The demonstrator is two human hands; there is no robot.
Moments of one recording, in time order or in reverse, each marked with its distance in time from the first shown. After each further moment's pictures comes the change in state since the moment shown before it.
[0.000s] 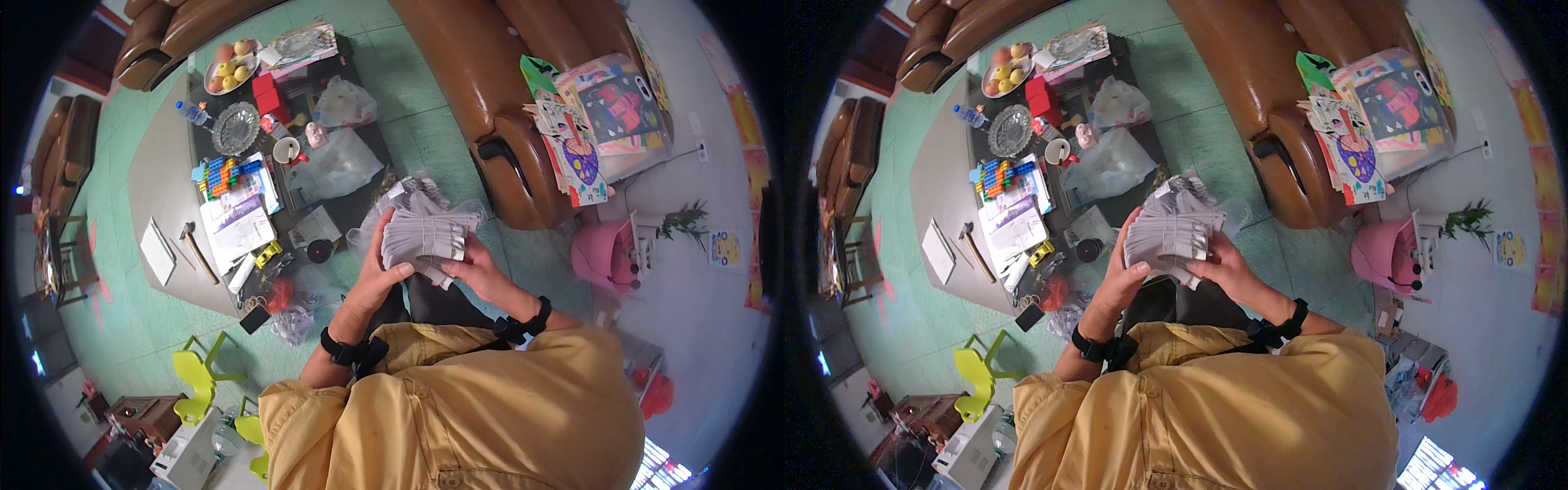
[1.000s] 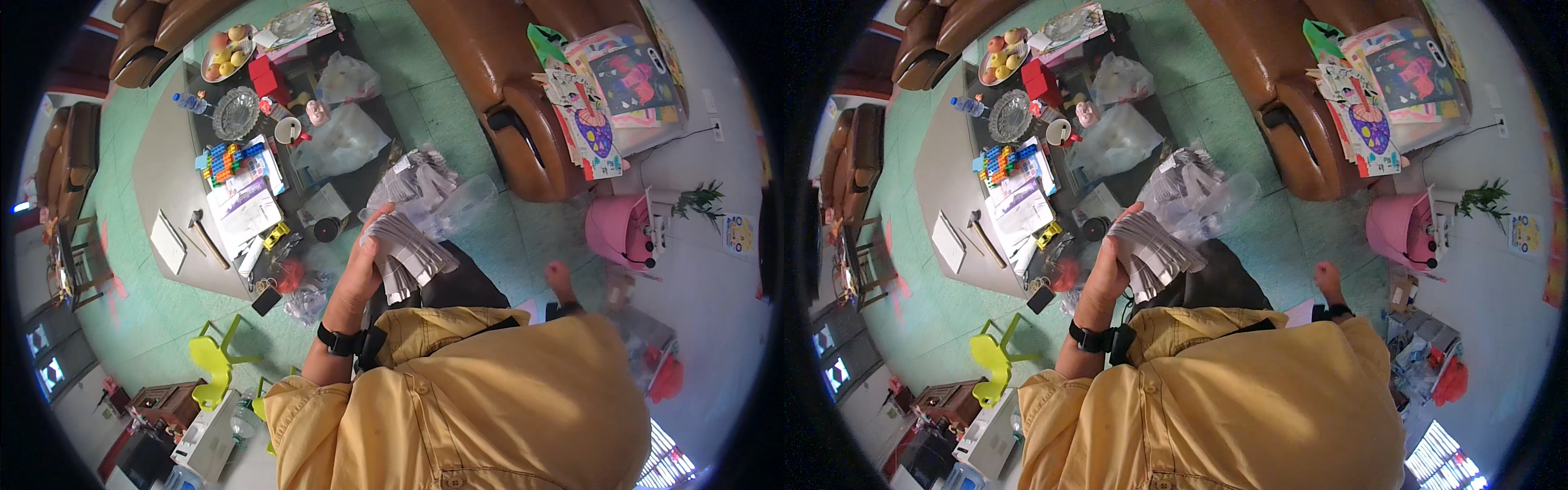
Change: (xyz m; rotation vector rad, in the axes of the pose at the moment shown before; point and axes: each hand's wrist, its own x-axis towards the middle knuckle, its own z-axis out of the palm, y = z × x) left_hand -0.018 -0.005 -0.023 -0.053 0.025 -0.088; right_hand -0.201 0.199 -0.291 -1.046 0.743 0.163
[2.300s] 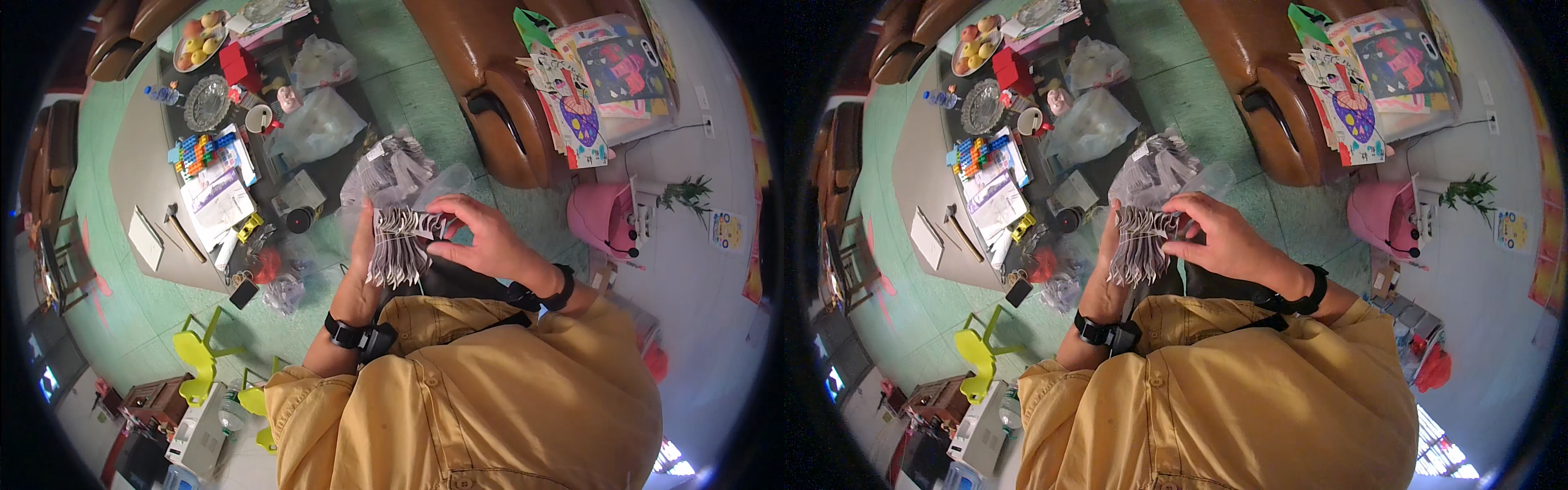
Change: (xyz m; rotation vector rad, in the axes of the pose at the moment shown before) left_hand 0.046 -0.048 0.030 -0.539 0.228 -0.387; right_hand 0.026 -0.437 -0.051 0.322 -0.523 -0.632
